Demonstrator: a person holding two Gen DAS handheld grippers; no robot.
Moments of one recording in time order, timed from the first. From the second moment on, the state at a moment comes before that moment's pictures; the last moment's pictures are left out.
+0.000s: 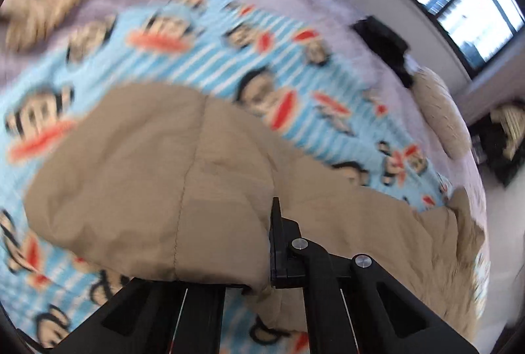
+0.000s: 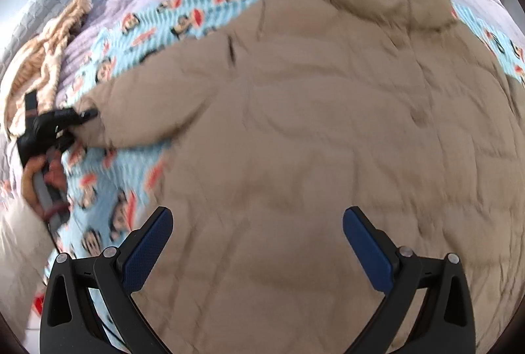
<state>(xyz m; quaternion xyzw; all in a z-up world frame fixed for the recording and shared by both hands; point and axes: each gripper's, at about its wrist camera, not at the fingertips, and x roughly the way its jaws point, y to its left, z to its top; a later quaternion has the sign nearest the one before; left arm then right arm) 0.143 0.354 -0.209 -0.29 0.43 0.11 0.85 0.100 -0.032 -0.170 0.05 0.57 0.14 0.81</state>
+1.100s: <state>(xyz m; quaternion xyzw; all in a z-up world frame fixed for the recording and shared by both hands) 0.193 -0.096 -0.204 -0.02 0.51 -0.13 0.85 0.093 -0.251 -0.194 0.17 0.59 0.04 0.79</state>
